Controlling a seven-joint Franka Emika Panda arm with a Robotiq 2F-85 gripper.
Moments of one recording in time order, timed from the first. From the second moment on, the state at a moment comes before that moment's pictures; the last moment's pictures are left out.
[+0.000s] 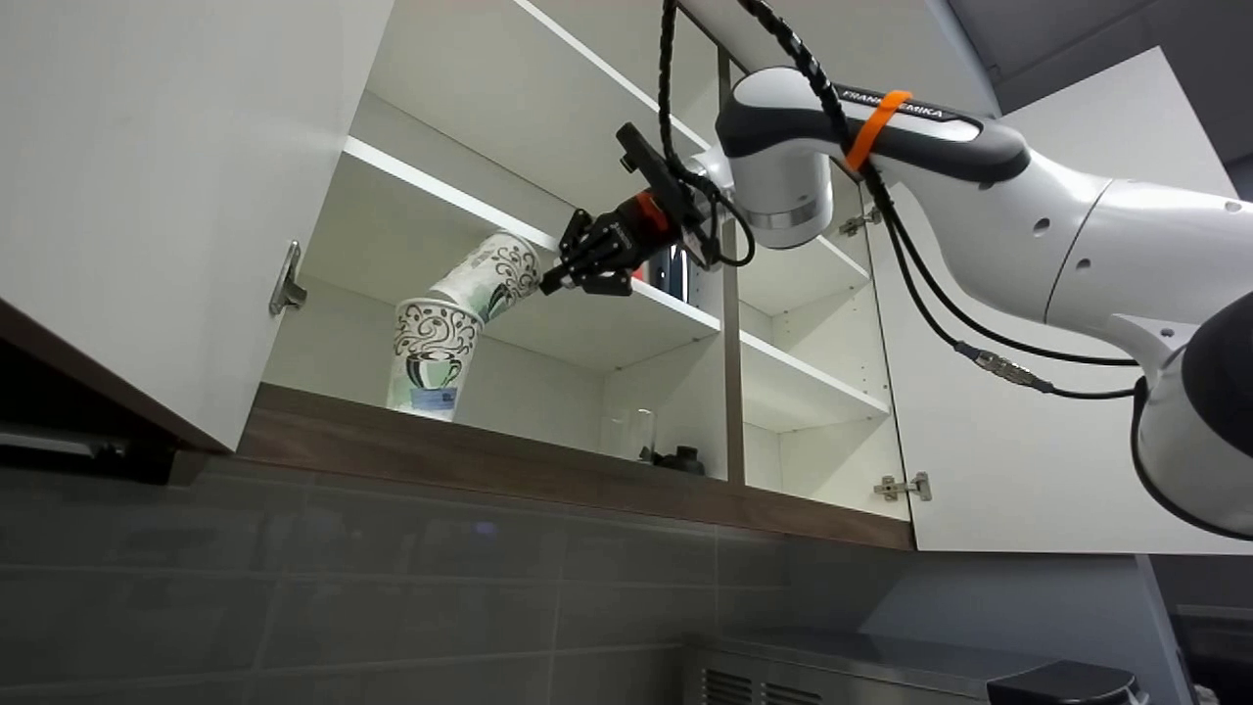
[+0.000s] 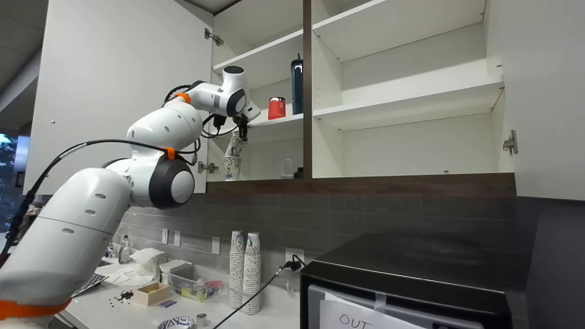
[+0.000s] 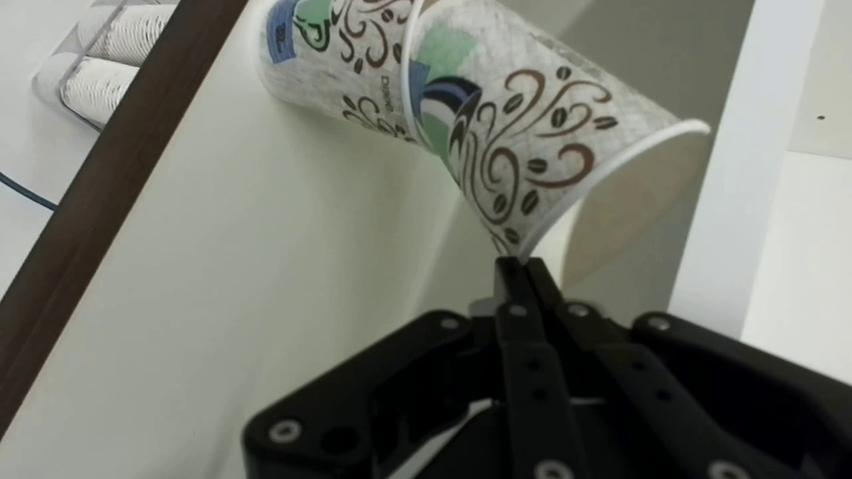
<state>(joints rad) 0.13 0.39 0.22 -0.57 0.23 1.94 1.15</state>
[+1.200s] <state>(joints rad) 0.05 0.40 0.24 -0.59 0.42 1.86 1.19</state>
